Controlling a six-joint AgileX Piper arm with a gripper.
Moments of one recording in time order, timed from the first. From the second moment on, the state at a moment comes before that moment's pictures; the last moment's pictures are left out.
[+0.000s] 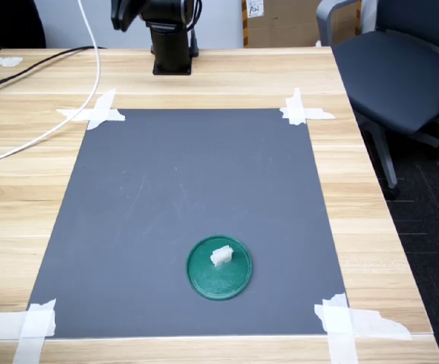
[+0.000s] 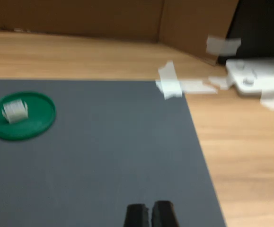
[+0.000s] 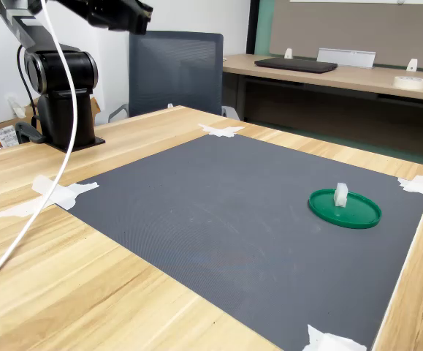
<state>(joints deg) -9.0 16.5 -12.4 22.6 10.7 -31.1</state>
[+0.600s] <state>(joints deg) -9.1 -0.1 0.1 22.9 11.0 -31.3</state>
